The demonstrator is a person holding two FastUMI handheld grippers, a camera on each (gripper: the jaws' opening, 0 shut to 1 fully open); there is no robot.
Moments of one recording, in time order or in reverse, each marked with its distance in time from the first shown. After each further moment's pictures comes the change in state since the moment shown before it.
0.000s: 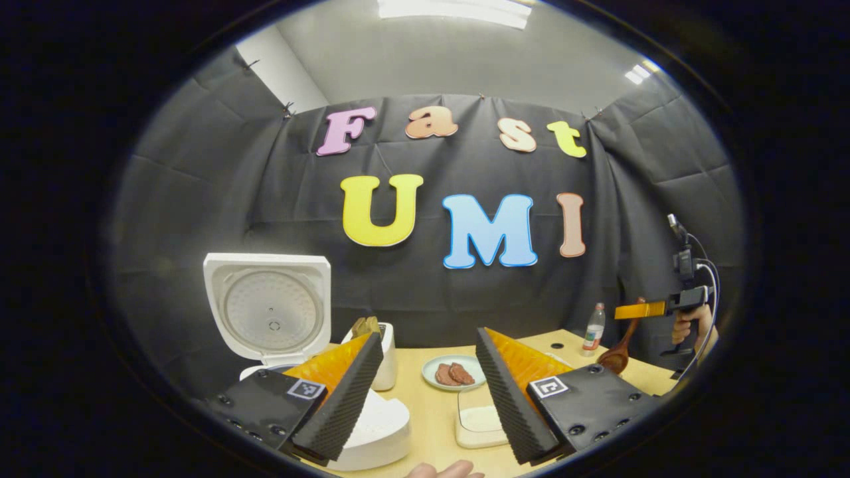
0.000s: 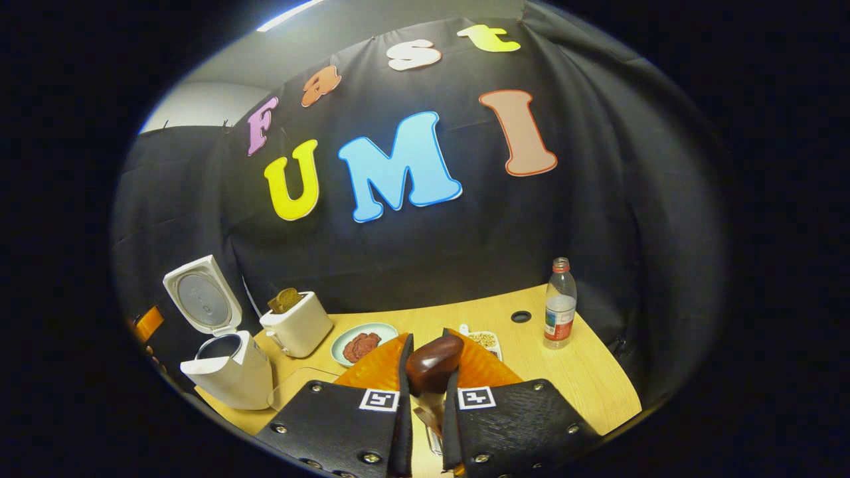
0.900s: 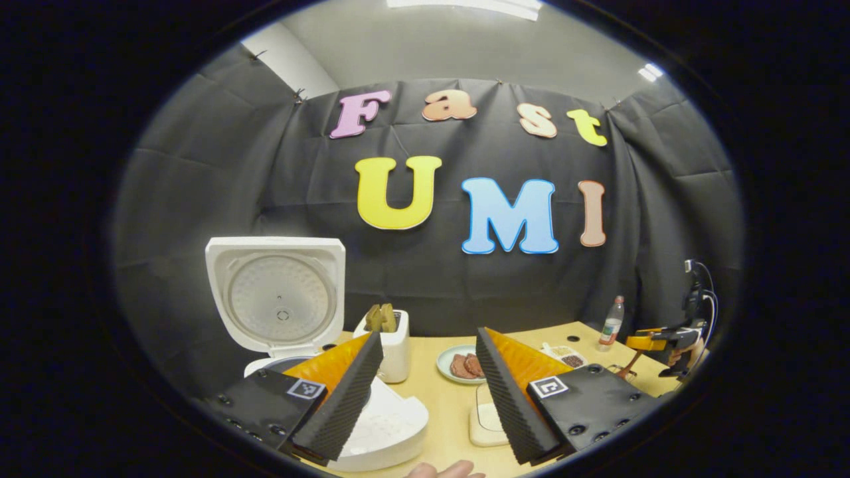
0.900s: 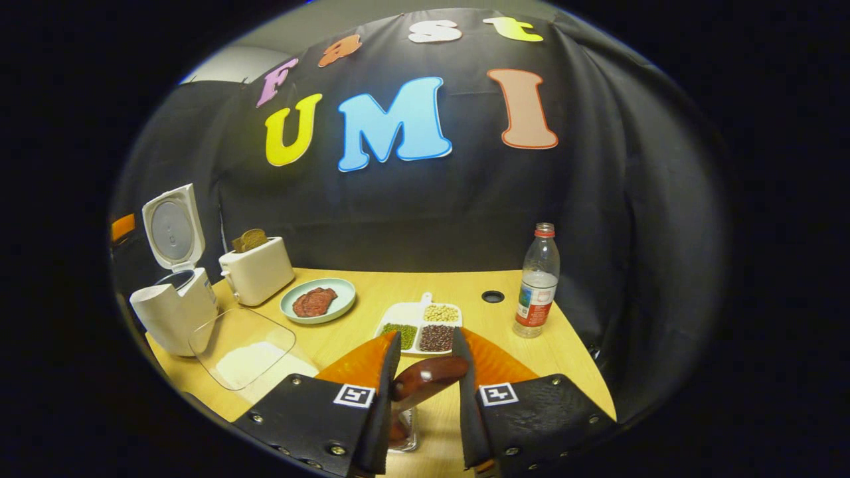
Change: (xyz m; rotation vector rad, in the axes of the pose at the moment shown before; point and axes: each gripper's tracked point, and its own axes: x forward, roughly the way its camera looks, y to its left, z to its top) left arm 0.025 0.024 -0.026 -0.009 0.076 0.051; right arm 0.031 -0.061 -0.102 -0.125 0.094 0.005
